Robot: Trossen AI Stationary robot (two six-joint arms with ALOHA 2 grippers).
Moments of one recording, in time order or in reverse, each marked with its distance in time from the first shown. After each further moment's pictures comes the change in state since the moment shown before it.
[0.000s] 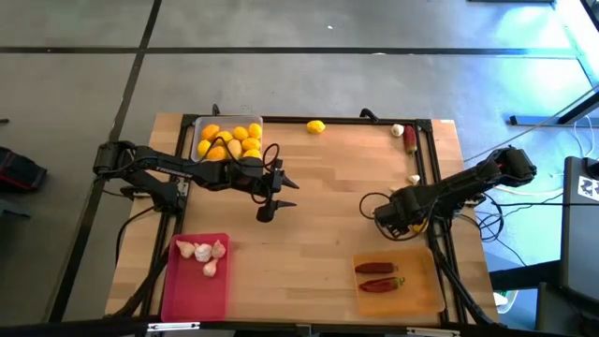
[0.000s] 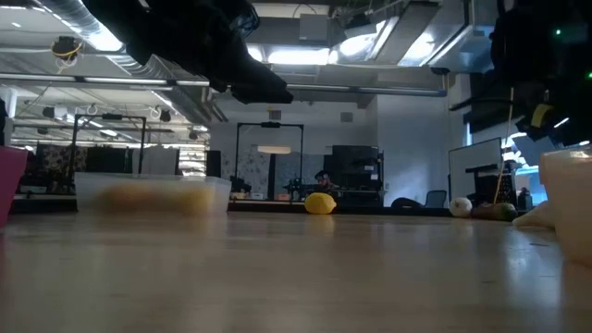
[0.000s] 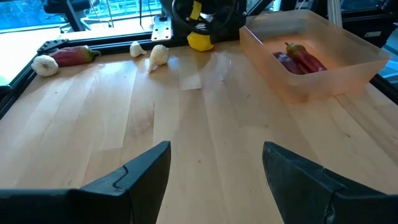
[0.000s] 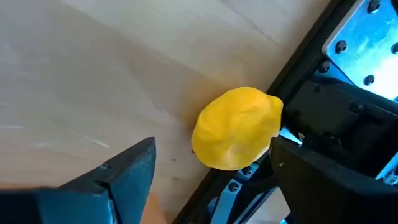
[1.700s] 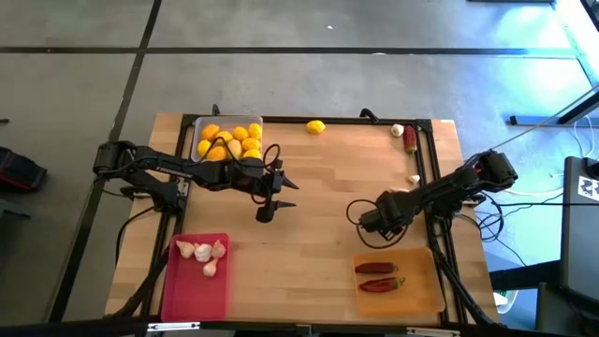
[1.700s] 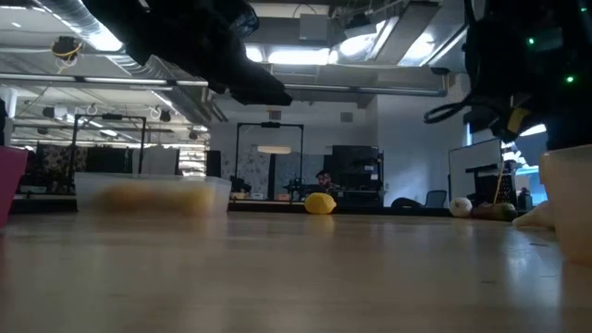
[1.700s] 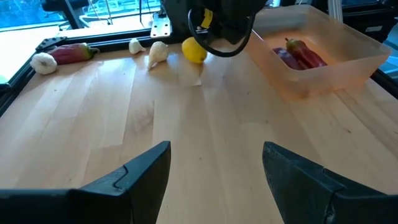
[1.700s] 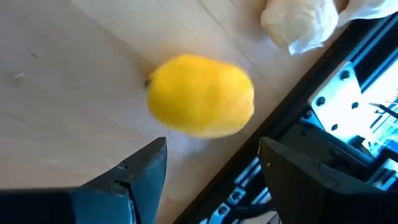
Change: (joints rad) left arm 0.000 0.000 0.000 -0.014 0.000 0.009; right arm 0.004 0.214 0.139 -0.030 0.115 -0.172
